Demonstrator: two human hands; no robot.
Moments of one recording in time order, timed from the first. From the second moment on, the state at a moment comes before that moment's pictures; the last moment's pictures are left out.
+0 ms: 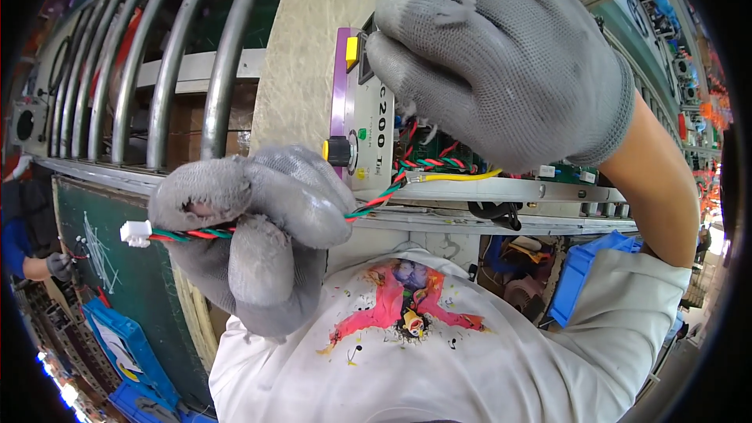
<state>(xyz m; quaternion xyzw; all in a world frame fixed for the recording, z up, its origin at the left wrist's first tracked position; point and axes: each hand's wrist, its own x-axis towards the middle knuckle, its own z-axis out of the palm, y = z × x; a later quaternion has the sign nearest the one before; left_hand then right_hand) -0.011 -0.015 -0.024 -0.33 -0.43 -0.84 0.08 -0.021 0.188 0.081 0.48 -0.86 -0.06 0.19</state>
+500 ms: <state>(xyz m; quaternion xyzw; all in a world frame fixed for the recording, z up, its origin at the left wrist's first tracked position) -0.008 -0.011 -0.032 -0.31 -0.43 -0.84 0.11 -0.019 0.189 0.079 0.34 -0.89 0.29 0.02</state>
